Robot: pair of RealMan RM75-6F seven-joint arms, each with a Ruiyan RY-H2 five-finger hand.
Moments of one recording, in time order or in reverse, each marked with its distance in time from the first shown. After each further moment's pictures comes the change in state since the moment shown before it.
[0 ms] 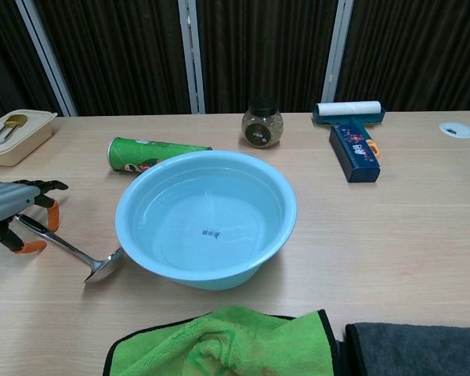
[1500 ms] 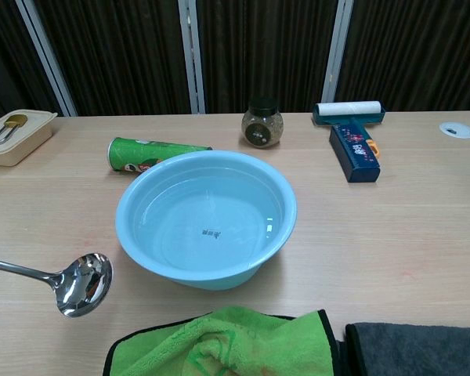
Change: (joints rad) left arm 0.246 0.524 0.231 -0.682 0.362 0.509 -0.172; right arm -0.032 0.012 -0.039 -0.022 -0.110 0.090 0.025
